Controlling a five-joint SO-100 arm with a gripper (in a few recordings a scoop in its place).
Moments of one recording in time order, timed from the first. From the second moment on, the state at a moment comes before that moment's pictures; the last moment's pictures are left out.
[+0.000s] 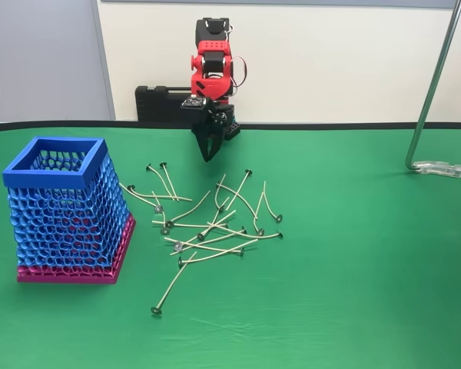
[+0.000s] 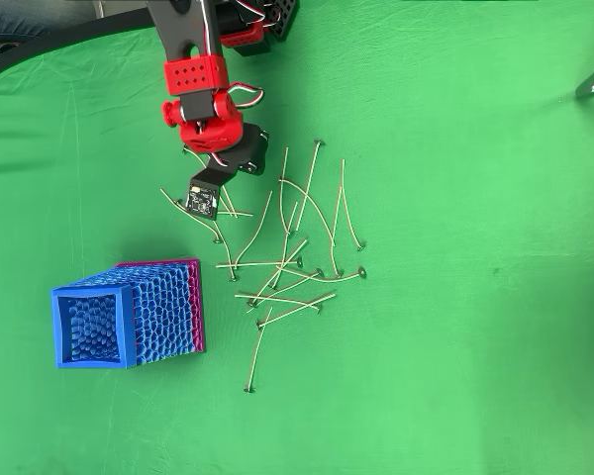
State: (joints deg) arm -0.3 107.1 116.9 63.1 -68.0
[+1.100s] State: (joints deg) arm -3.4 96.9 116.8 56.2 -65.7
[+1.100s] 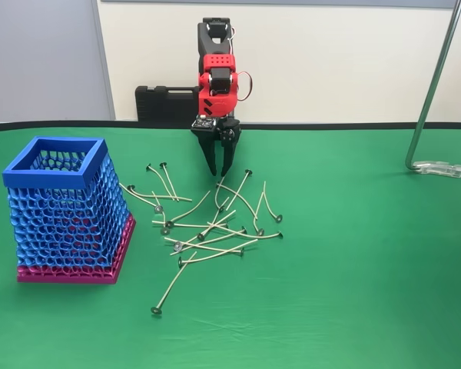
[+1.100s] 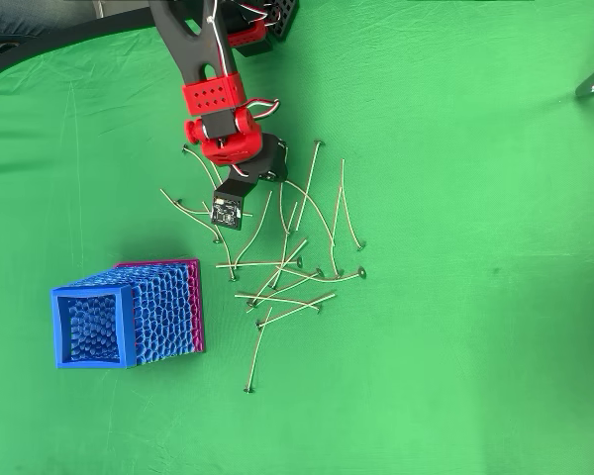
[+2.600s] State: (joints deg) arm -1.6 91.7 117.2 52.2 -68.3
